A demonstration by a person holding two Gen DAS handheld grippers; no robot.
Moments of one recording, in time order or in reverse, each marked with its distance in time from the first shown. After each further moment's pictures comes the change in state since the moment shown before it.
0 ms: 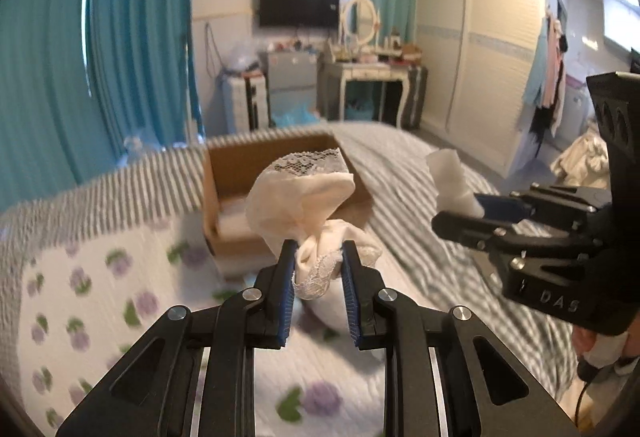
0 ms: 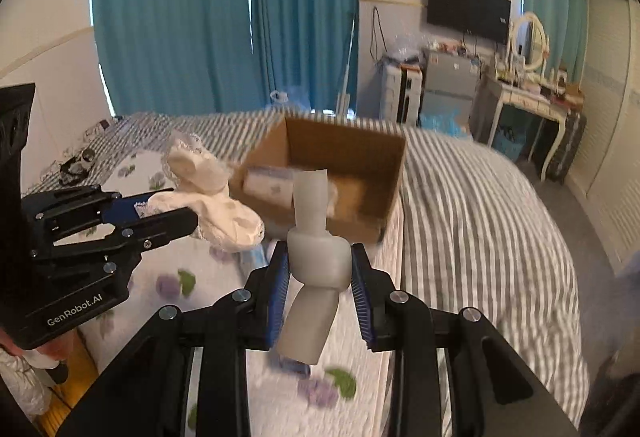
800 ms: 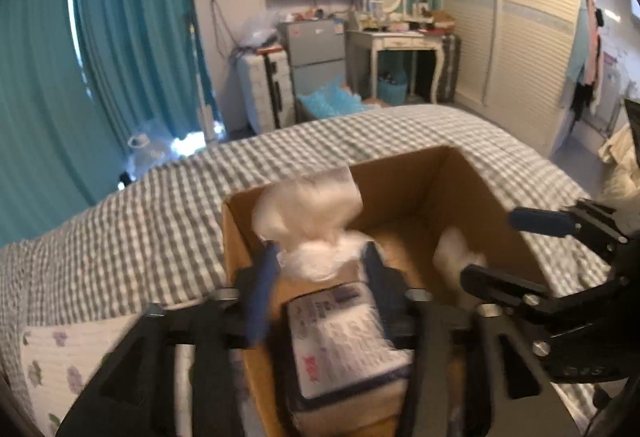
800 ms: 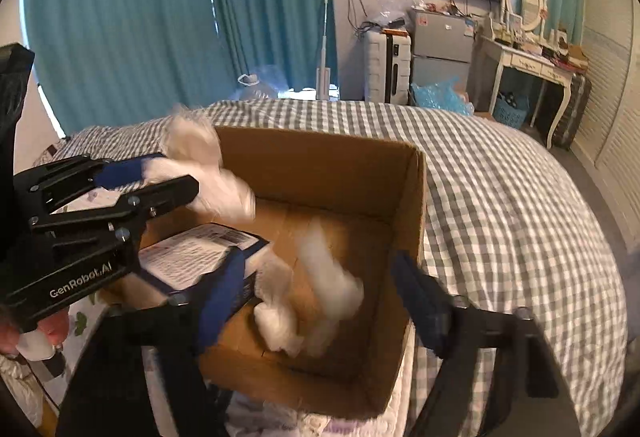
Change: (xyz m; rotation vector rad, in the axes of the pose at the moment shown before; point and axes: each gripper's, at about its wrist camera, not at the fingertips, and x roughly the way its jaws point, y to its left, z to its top) left arm 0.203 0.084 0.062 0.053 0.110 0.103; right arm 0.211 -0.059 0.066 0.122 0.107 -0.012
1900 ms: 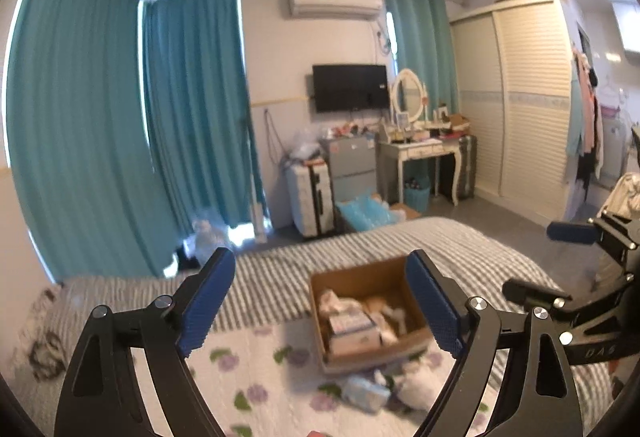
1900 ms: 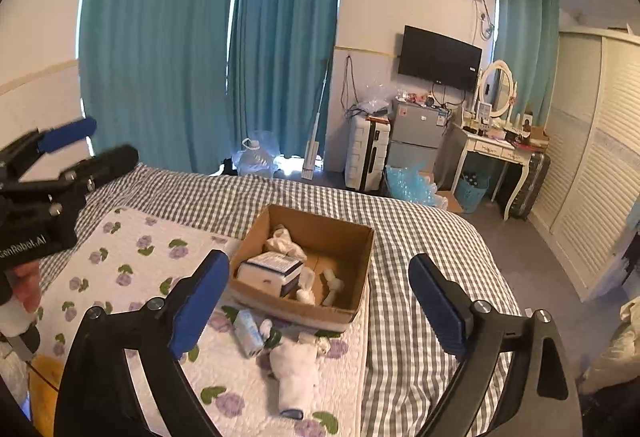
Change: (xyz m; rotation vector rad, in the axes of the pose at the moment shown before) left arm -0.303 -0.009 -0.024 -0.067 -0.360 0.117; right arm -0.290 0.089 -0.029 -0.140 -0.241 -0.129
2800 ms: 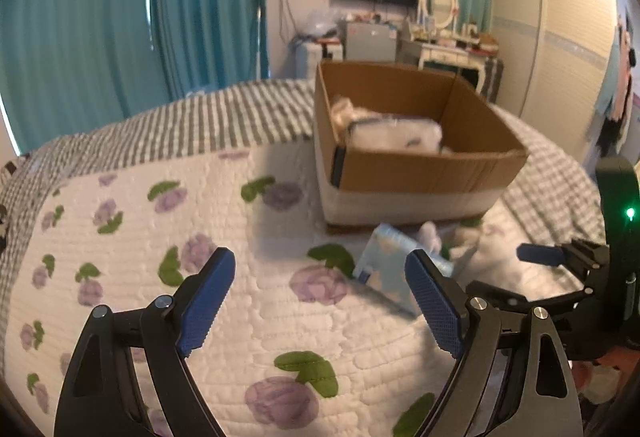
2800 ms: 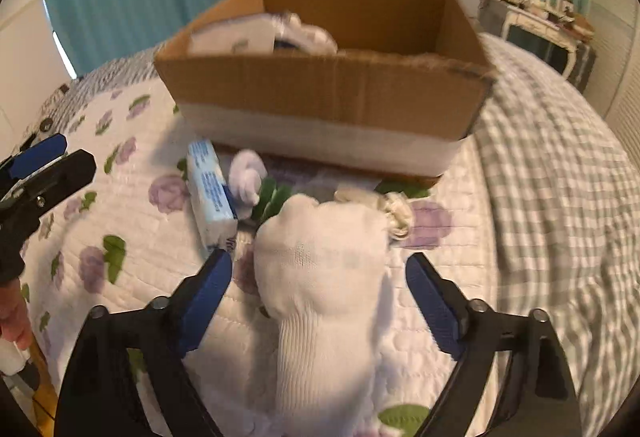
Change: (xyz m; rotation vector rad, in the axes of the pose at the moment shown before) left arm 0.133 -0.012 -0.202 -0.101 0.353 0.027; right arm 0.231 0.018 -0.194 0.109 0.403 0.151
